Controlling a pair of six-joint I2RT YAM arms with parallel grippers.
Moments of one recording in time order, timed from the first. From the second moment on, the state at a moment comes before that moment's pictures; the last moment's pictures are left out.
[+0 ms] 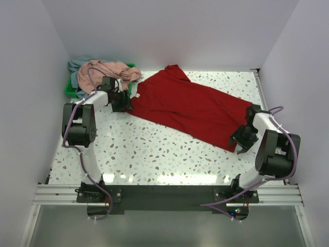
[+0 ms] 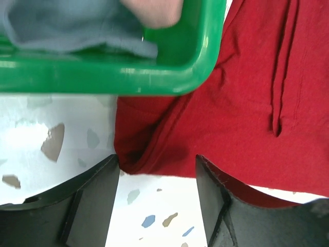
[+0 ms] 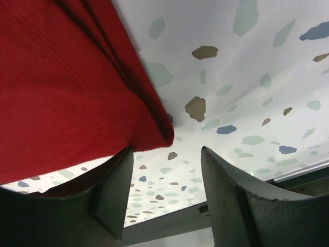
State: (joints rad) left arm -0.05 2.02 1.38 -0.41 0.27 -0.28; right arm -0.23 1.56 0.93 -0.95 0.02 0.61
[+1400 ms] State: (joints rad) left arm -0.04 1.94 1.26 -0.42 0.27 -0.28; right arm -0.23 1.61 0.98 -1.02 0.14 0.59
